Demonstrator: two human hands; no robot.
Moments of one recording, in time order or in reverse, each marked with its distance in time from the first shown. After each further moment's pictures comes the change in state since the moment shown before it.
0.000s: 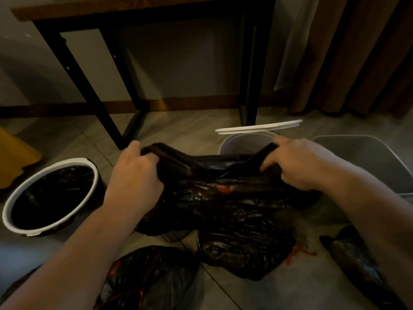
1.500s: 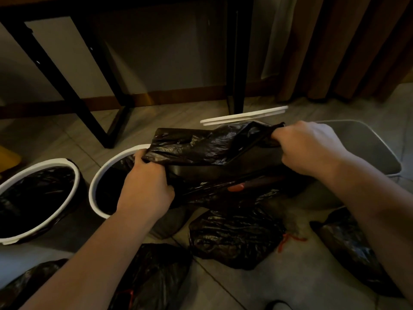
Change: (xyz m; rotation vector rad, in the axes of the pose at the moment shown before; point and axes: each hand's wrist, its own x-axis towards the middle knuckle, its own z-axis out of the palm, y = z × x) left_hand -0.011 0.039 0.033 -0.104 -0.148 -0.030; right_hand 0.001 0.043 0.037 -0.025 0.357 0.144
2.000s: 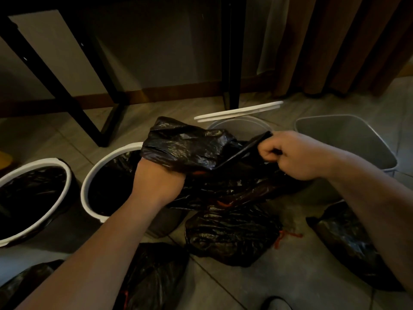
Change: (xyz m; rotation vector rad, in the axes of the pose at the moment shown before) left_hand 0.025 0.023 0.019 -0.115 -0.053 0.084; right_hand -0.003 0.007 0.009 0.720 -0.406 -0.143
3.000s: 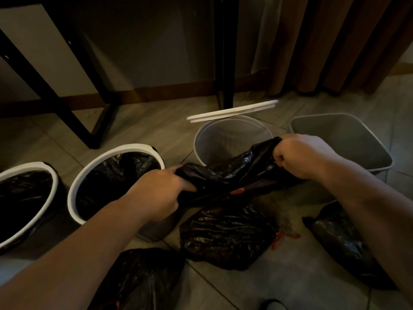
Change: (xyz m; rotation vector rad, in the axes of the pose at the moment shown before) left_hand 0.010 -0.011 0.011 0.308 -0.494 0.348; right_hand 0.017 0.064 0.013 -0.627 0.192 0.239
